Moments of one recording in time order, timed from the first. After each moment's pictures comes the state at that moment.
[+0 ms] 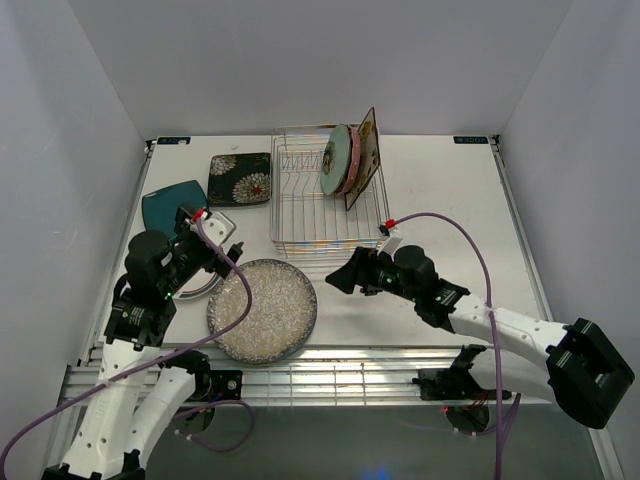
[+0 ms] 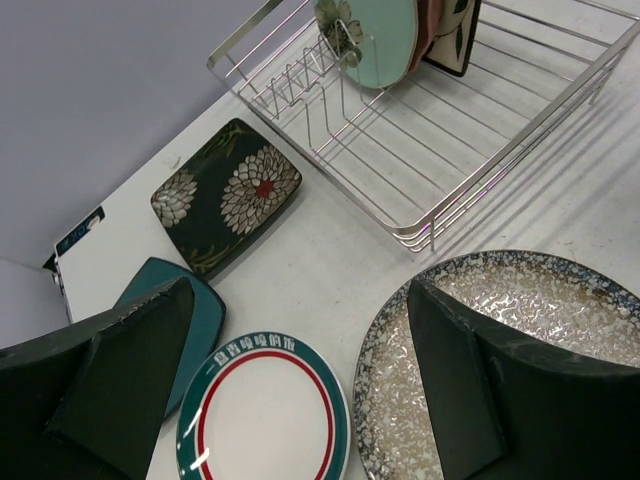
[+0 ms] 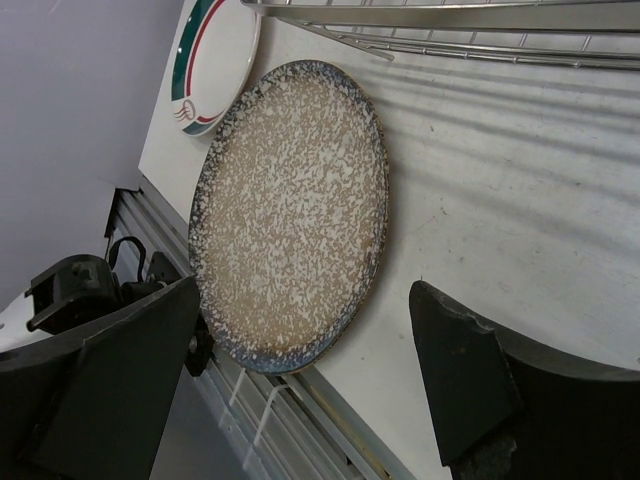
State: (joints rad) left arm -0.23 0.62 0.84 -0.43 0.31 0.48; right arm 0.81 1.08 0.46 0.28 -0.17 0.80
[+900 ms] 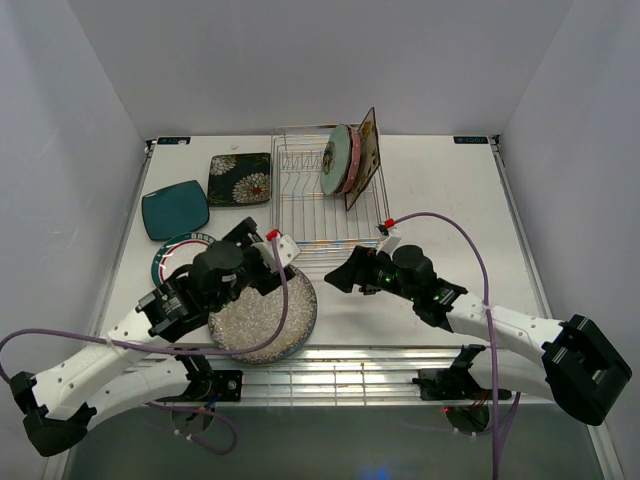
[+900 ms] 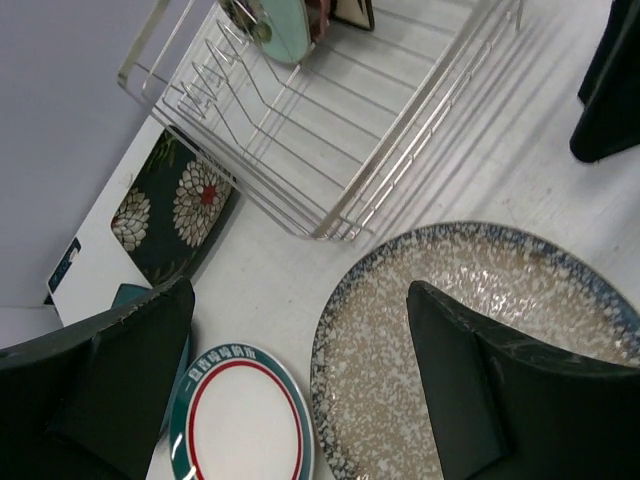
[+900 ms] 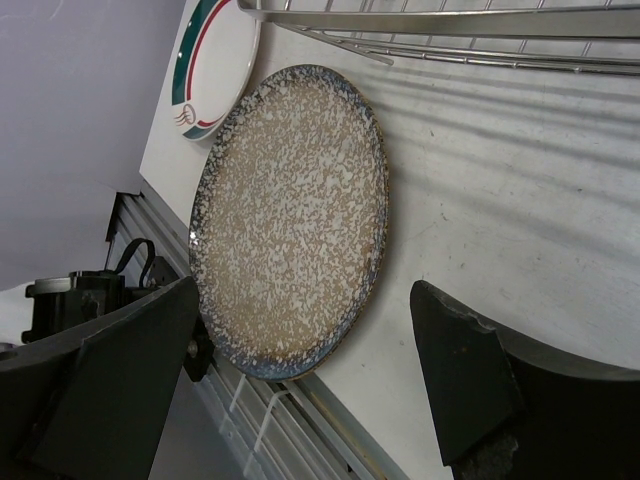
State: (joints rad) left arm -0.90 0.79 0.89 -0.46 -0.31 0.44; right arm 0.81 1.11 0.46 0.32 -0.17 0.81
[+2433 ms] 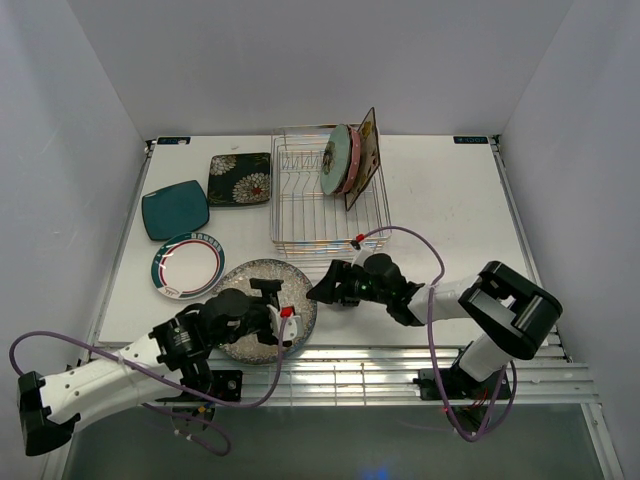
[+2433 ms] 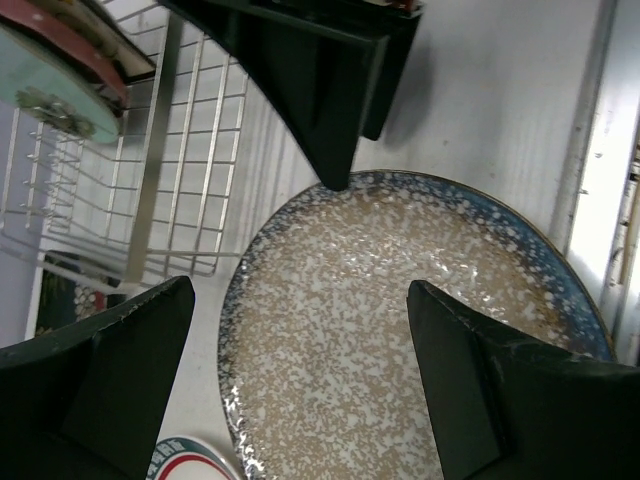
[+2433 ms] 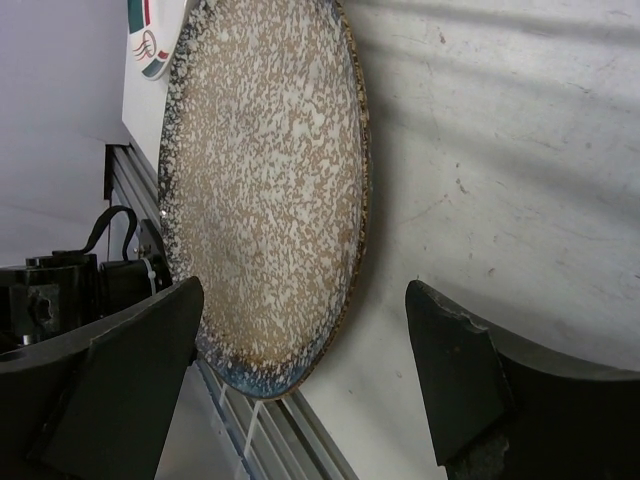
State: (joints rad) left arm -1.07 0.56 0.44 -0.31 -0.09 0.69; right arm 0.87 1.55 0.44 0.69 -0.27 0.92
